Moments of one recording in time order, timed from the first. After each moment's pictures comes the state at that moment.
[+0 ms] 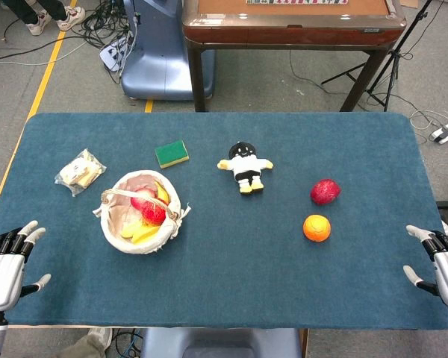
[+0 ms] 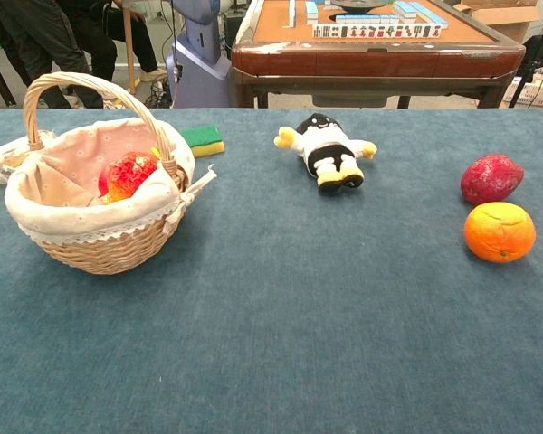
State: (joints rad) left arm -0.07 -1.06 -0.04 -1.85 1.49 1.53 0.38; right arm 0.01 -1.04 0.02 -1.60 -1.55 1.53 0.05
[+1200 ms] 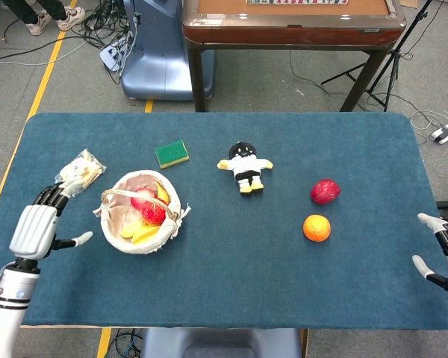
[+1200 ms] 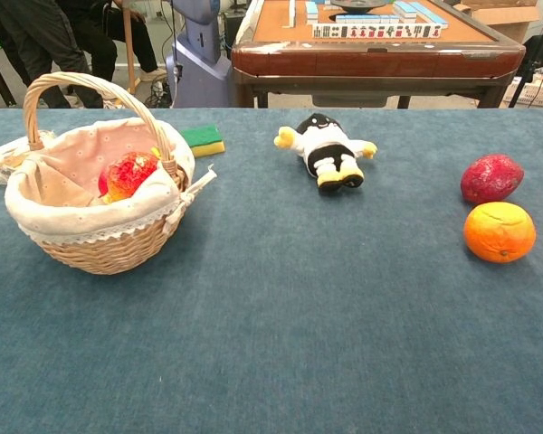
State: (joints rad) left arm -0.33 -1.09 -0.22 -1.83 1.42 1.31 0.06; right arm 0.00 -0.94 0.06 -1.72 -1.58 1.61 -0.01
